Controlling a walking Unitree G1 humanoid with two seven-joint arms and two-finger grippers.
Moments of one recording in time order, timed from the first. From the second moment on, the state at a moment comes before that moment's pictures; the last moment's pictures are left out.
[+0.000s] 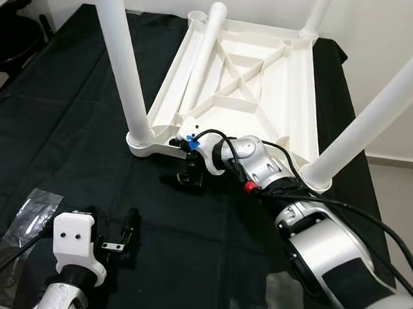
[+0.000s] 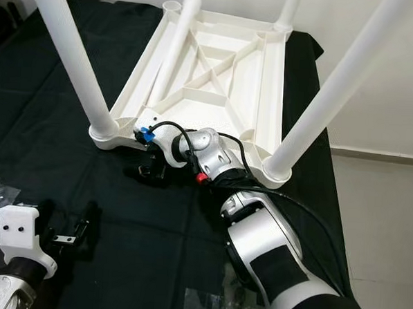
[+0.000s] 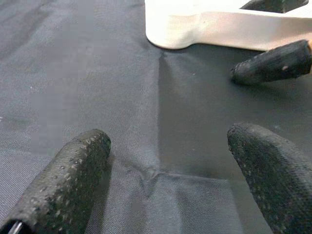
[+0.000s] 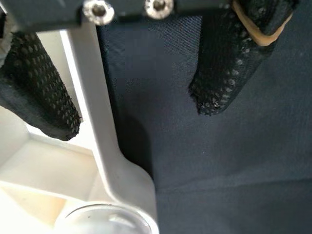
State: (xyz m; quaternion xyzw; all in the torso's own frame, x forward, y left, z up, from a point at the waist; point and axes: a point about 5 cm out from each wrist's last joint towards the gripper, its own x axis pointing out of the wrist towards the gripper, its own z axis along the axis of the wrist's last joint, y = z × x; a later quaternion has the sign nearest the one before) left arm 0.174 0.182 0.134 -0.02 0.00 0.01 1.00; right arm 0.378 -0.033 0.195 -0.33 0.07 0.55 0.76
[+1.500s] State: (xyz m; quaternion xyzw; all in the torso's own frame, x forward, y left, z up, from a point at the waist) left arm 0.184 0.180 0.140 -0.02 0.00 0.01 1.00; right arm 0.353 -0.092 0.215 -0.29 0.07 0.72 0.62
